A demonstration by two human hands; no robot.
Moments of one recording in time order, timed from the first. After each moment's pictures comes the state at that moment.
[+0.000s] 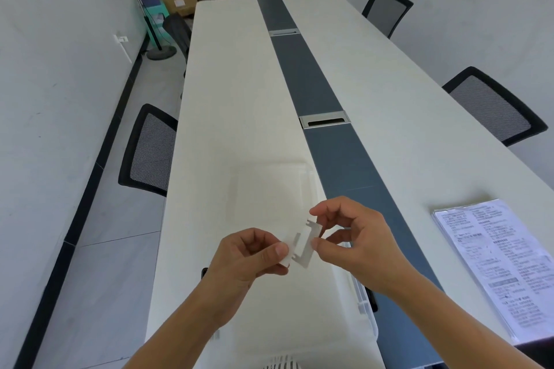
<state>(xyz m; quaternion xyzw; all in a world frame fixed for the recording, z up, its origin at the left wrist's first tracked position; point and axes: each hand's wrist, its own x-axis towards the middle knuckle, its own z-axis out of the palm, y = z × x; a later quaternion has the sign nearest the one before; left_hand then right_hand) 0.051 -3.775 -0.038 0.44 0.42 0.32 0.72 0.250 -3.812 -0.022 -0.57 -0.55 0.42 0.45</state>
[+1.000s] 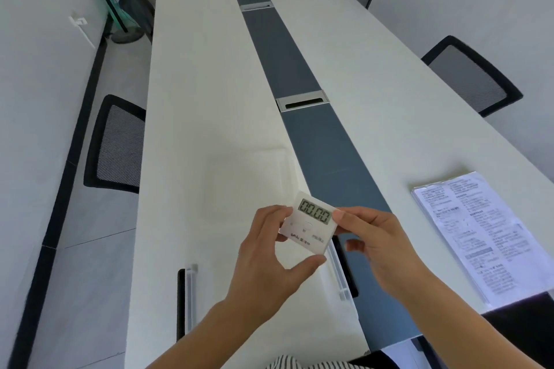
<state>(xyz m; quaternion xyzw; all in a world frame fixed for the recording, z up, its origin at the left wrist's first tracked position) 0.119 -3.783 -0.072 0.76 0.44 0.32 0.36 0.303 -3.822 -0.059 -0.60 -0.28 0.53 0.52</state>
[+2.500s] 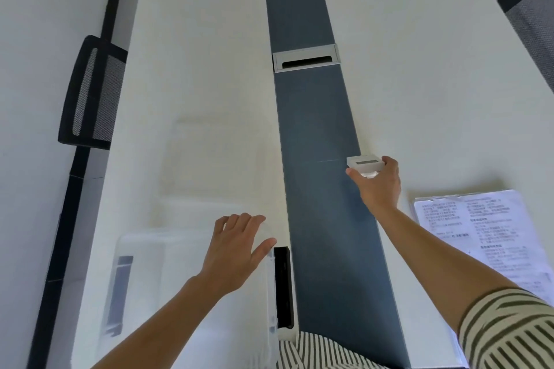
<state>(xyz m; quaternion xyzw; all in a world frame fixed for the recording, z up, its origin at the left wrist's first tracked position) 0.218 -3.726 -0.187 0.81 0.55 -0.08 0.18 0.511 -3.670 -0.258 -0.84 -0.30 0.31 0.32</state>
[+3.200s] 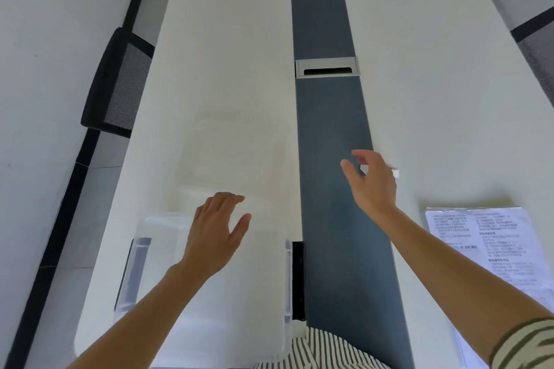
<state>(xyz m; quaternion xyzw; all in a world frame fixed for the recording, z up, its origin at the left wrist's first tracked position) 0.161 -3.721 -0.166 0.76 0.62 0.11 0.18 0.457 -3.670 -0.200 -0.77 -0.48 0.27 0.31</state>
